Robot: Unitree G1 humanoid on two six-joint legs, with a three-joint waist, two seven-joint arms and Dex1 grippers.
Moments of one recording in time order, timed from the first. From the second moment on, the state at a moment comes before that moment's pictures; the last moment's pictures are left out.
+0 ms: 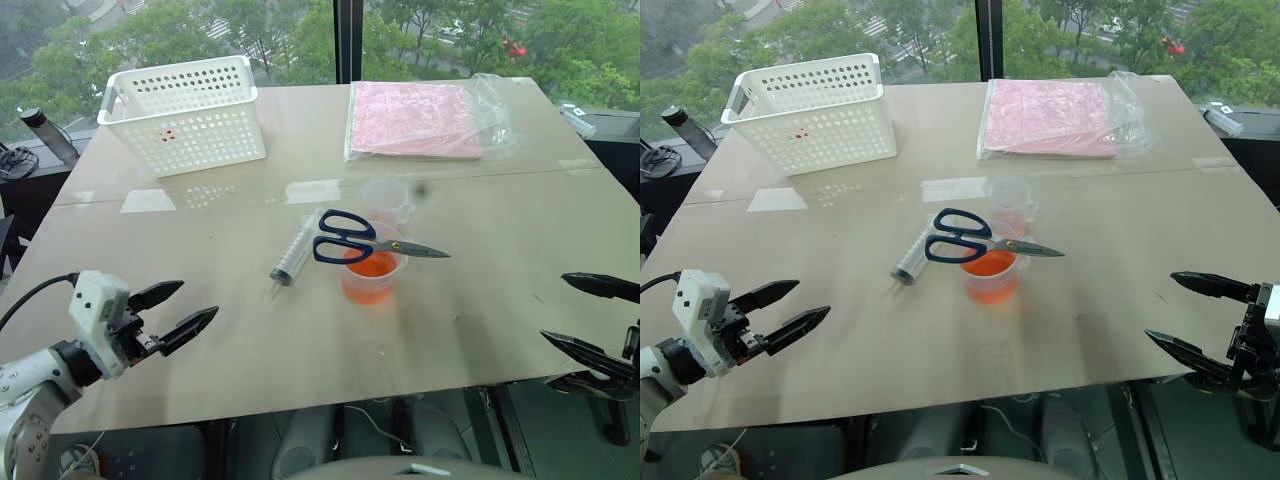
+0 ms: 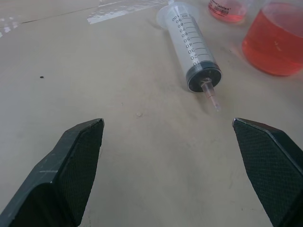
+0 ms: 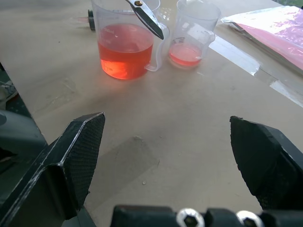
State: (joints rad) left arm 0.36 0.72 0.62 -0.35 -0.61 0.47 -0.97; right arm 0.46 -0.83 -0.71 -0.50 0.72 0.30 1.19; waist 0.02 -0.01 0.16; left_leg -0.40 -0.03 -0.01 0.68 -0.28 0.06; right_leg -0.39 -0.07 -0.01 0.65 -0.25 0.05
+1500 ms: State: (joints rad) left arm -1.06 0.85 -0.42 0.01 -0.30 0.61 -1.53; right arm 0.56 -0.76 -0.90 -0.84 0.95 0.40 1.03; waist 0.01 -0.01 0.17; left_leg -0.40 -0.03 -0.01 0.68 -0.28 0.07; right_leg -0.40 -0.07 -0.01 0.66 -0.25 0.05
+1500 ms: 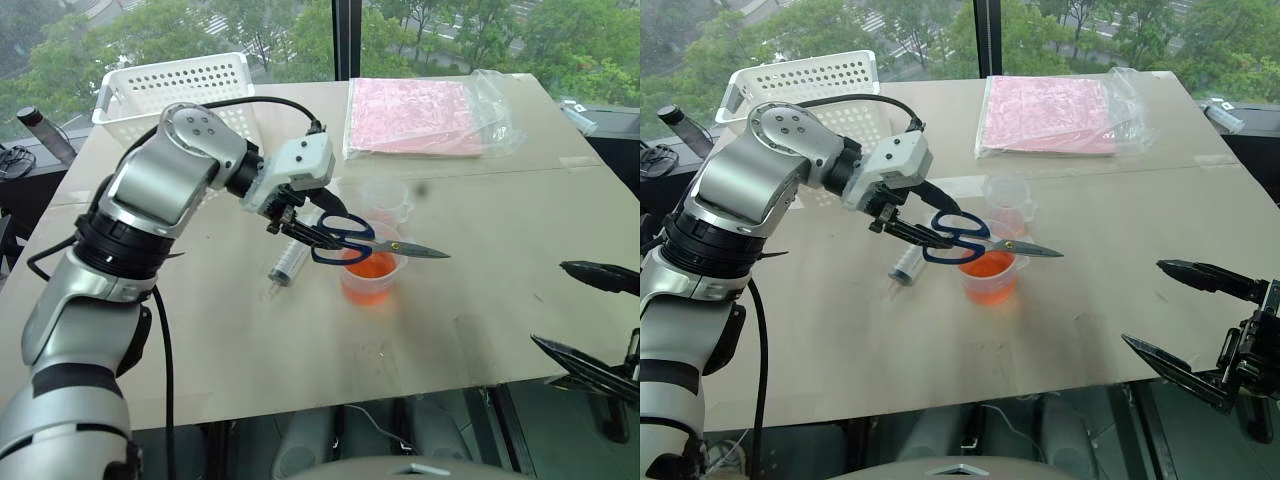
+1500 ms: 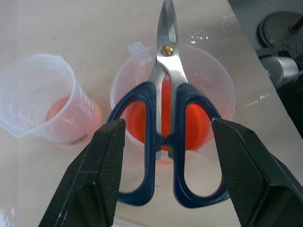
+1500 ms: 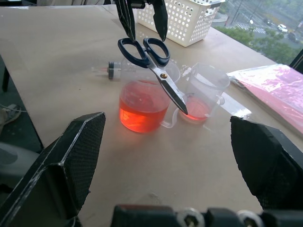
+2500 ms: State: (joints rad) left arm -1.09 0.80 -0.26 0.17 -0.32 0.70 -1.56; right arm 0.56 -0.77 -0.90 -0.88 0.98 0.39 0.97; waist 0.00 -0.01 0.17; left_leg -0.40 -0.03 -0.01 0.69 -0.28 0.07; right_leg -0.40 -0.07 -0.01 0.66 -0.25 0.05
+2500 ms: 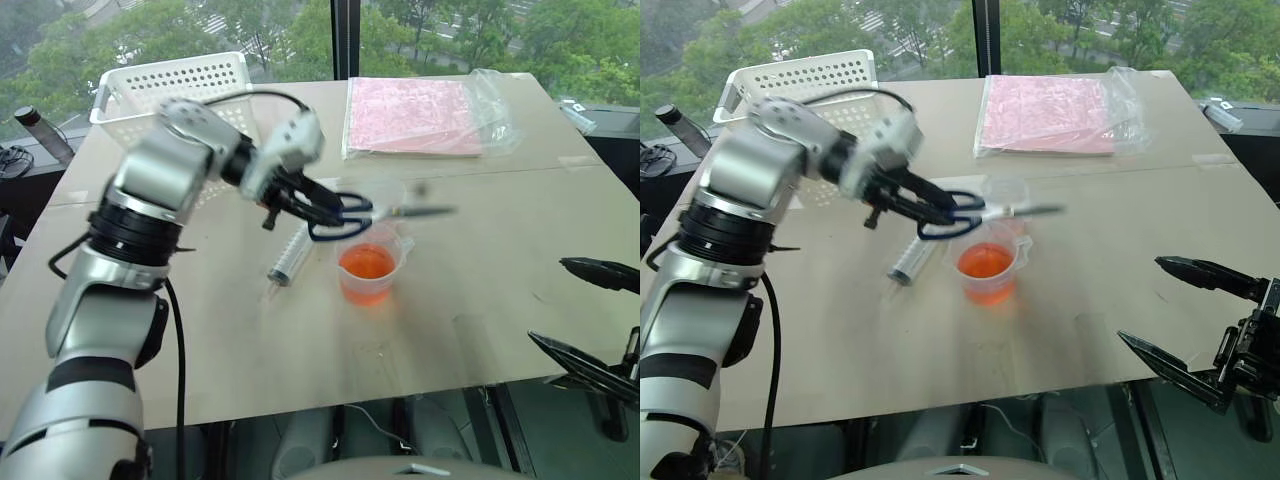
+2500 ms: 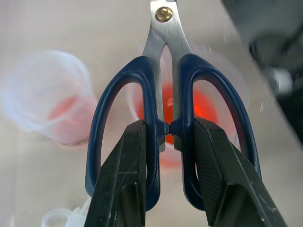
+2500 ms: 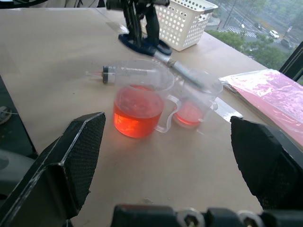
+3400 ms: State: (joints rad) left arm -0.51 0.97 0.12 0.28 -0.24 0.76 -0.96; right arm 0.35 -0.84 -0.65 -0.75 0.92 0.39 1.01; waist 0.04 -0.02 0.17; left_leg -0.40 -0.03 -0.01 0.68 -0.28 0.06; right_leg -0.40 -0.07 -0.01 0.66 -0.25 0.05
